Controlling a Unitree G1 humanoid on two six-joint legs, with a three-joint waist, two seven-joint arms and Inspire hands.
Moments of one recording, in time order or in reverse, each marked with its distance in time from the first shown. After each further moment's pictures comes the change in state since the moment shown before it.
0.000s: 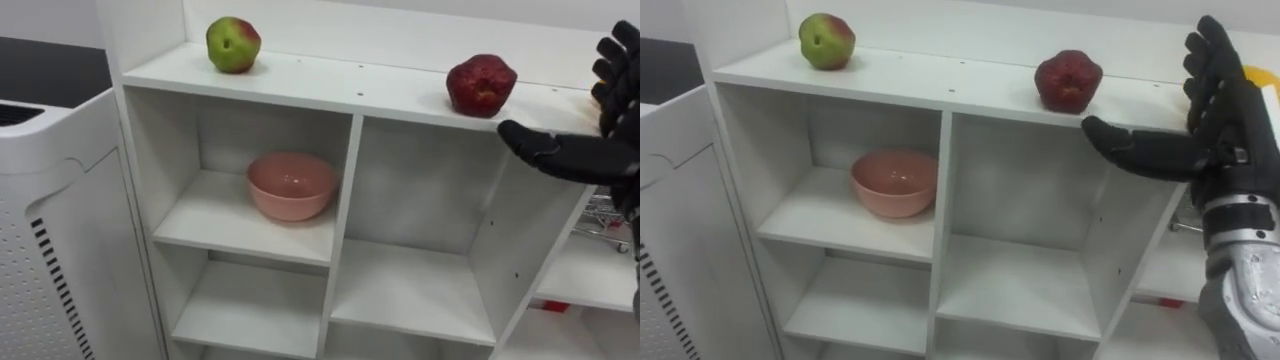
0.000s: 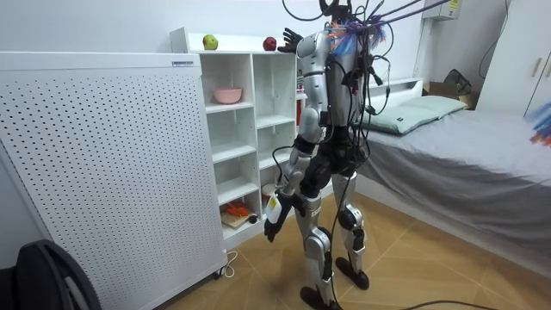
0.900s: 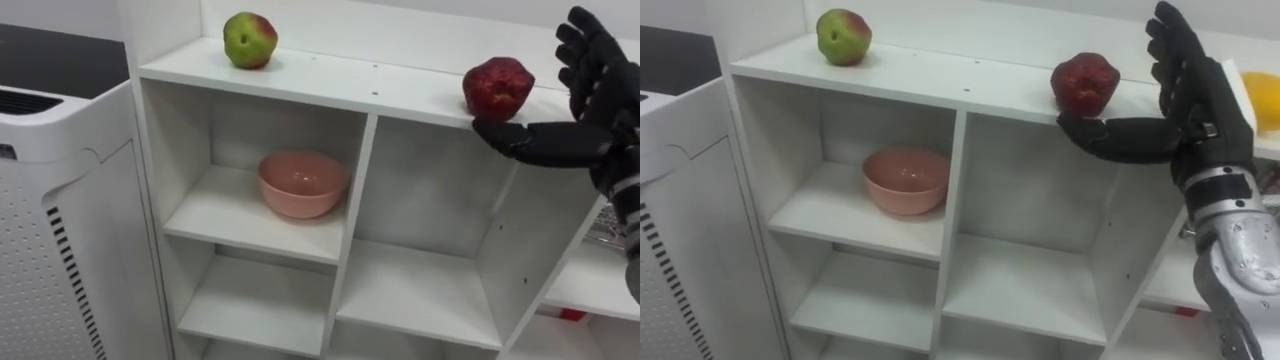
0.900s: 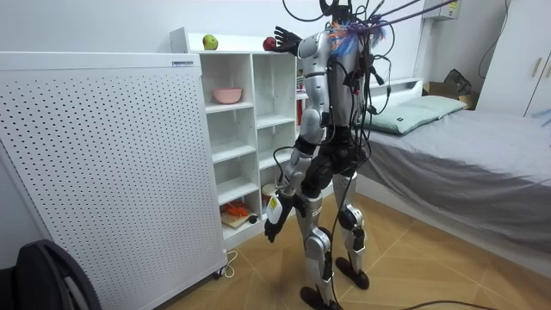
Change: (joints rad) left arm -0.017 0.010 -0.005 -0.019 0.001 0.009 -0.002; right arm -0.076 -0.093 0.104 0.082 -0.084 0.004 0.066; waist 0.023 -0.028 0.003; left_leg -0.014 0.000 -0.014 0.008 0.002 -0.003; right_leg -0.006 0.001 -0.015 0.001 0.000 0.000
